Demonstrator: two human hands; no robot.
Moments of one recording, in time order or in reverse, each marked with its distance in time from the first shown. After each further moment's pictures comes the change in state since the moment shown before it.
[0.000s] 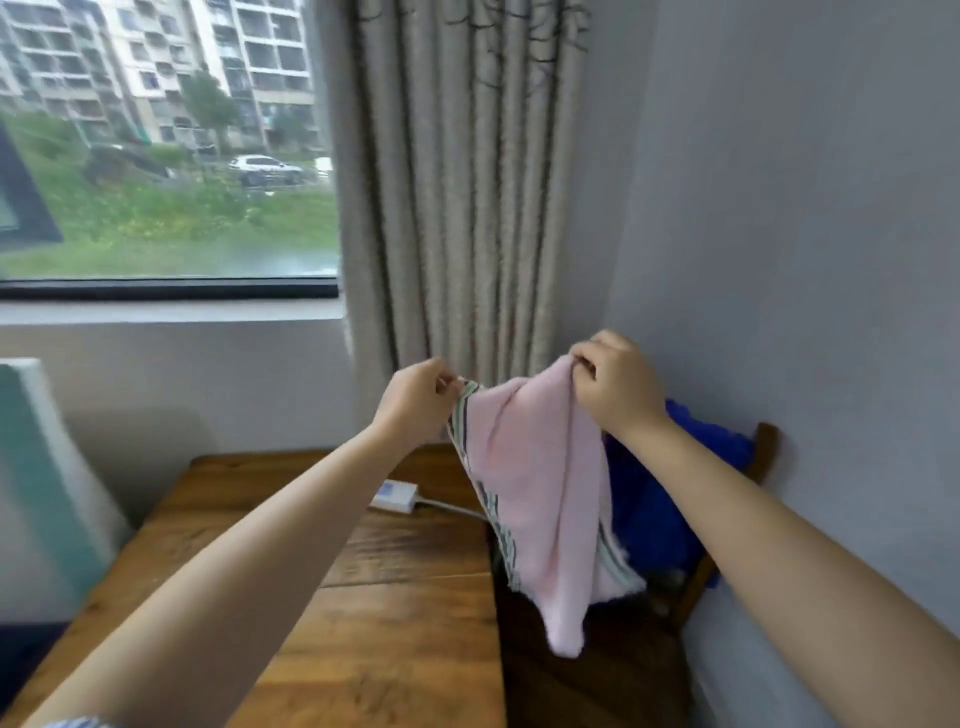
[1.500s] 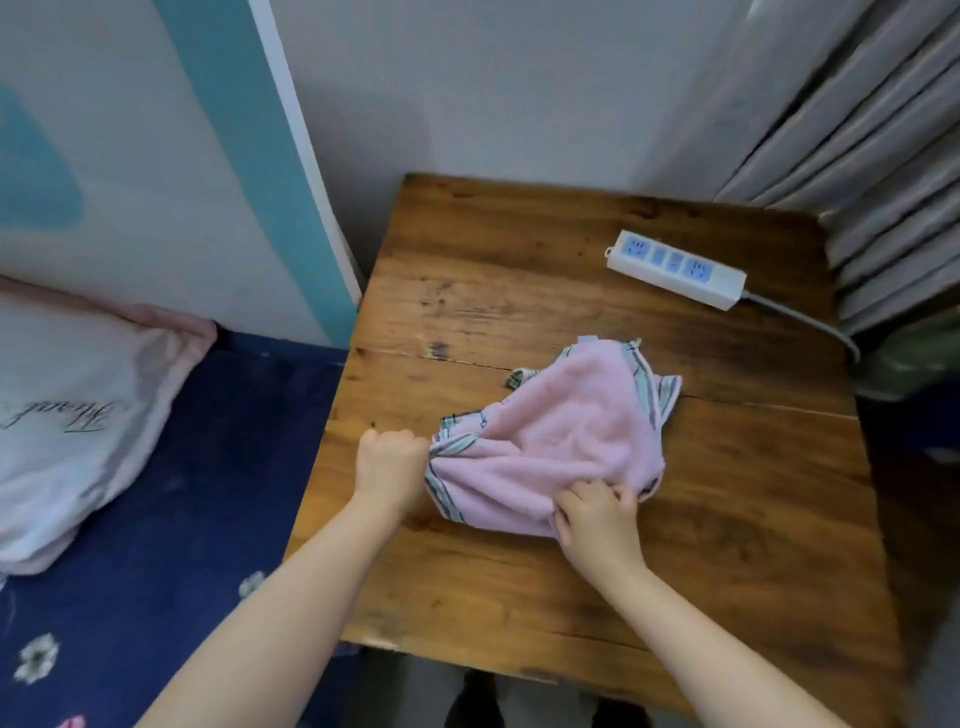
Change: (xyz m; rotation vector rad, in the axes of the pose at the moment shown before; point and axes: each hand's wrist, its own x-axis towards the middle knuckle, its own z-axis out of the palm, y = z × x) left_hand -0.159 -0.534 -0.072 0.761 -0.445 -0.115; right_hand -0.275 -0.254 0.415 -0.180 -0.839 -0.053
